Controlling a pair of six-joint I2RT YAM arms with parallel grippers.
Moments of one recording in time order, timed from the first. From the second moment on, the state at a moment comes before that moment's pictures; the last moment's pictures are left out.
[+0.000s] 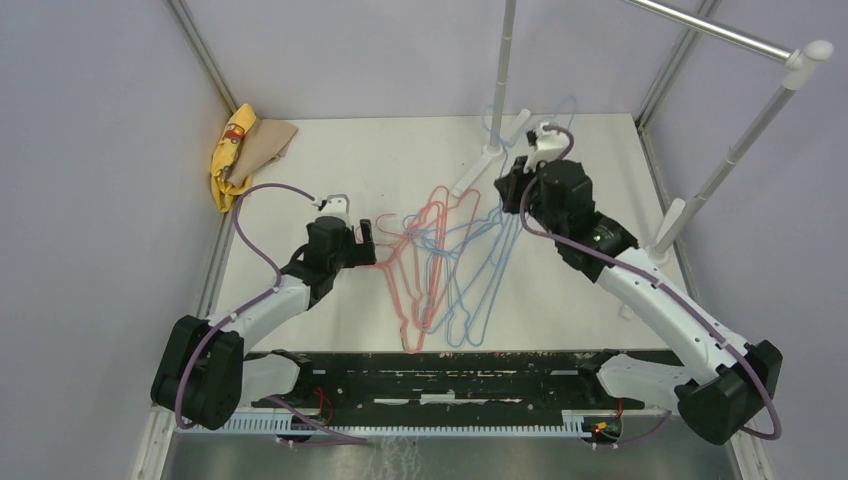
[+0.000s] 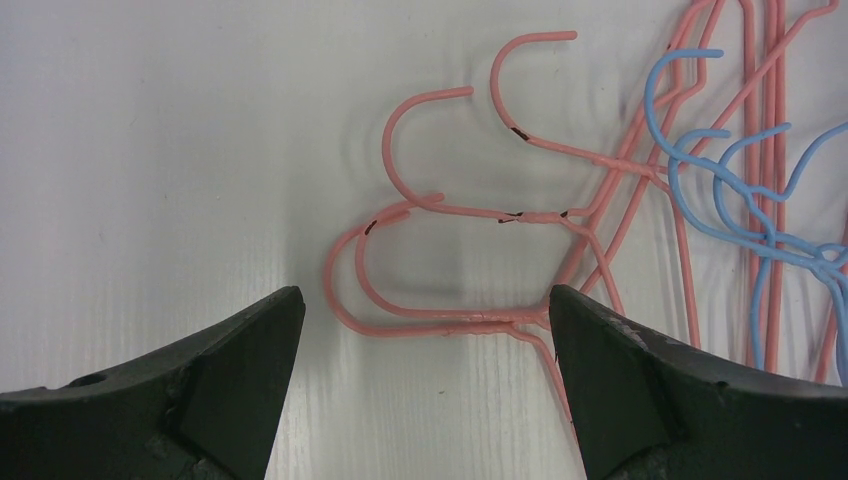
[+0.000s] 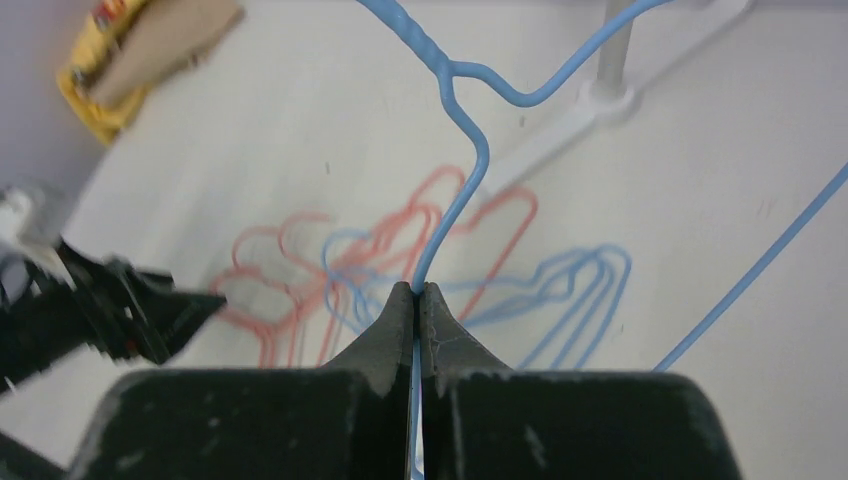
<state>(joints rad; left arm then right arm) -0.38 1.20 0.52 0.06 -0.21 -0.30 0.61 1.12 1.03 -0.27 0.18 0.30</state>
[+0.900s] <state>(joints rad) -0.38 1.11 0.49 0.07 -0.22 -0.34 0.28 1.35 1.45 0.07 0.07 0.33</state>
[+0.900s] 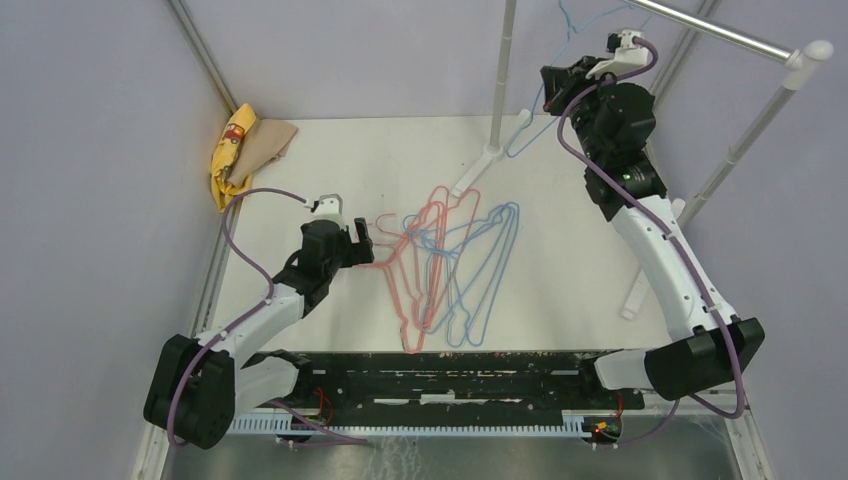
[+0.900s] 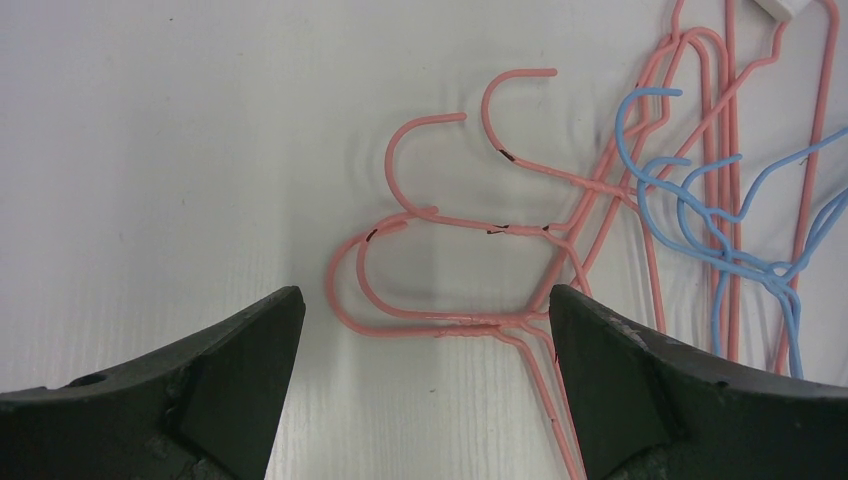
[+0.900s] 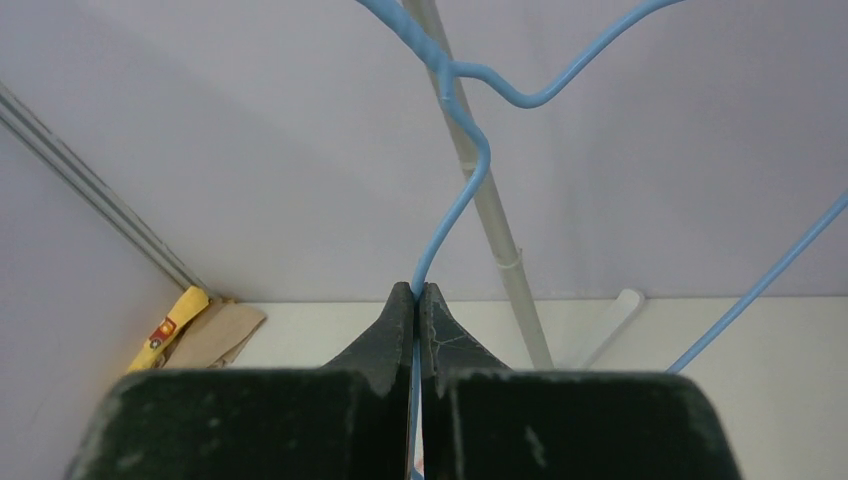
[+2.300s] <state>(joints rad) -0.38 1.14 0.47 0.09 -0.23 -0.34 0.03 1.14 1.28 -0.09 0.12 0.49</state>
